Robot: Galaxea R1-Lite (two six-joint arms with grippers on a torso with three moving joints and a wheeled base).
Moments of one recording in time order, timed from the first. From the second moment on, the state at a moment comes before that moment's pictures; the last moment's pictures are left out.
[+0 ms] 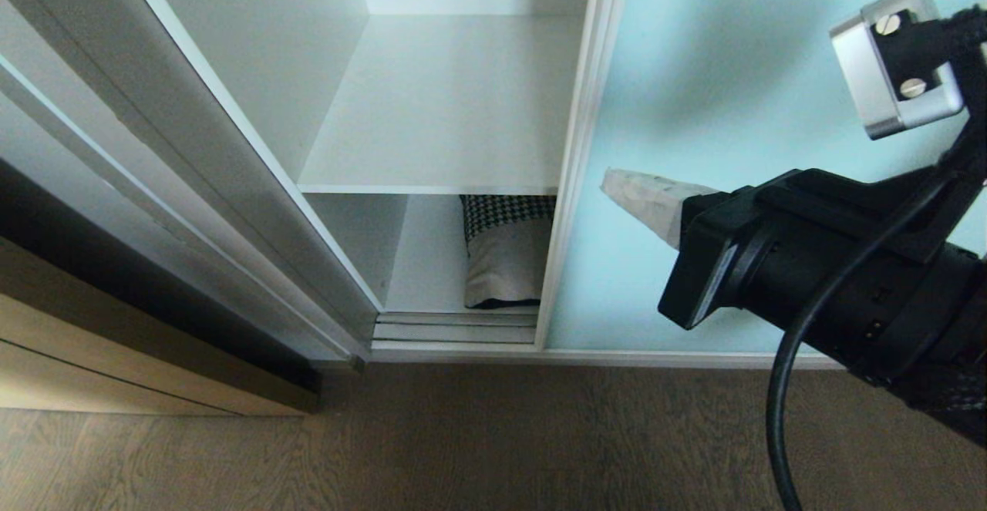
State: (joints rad) left arm 0.00 0.00 0.00 0.01 0.00 0.04; right arm 0.98 1.43 -0.91 -0.68 -0.32 0.02
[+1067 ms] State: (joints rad) left arm 0.00 0.00 0.00 0.01 0.00 0.04; right arm 0.84 1.58 -0.93 -0.85 -0.30 0.04
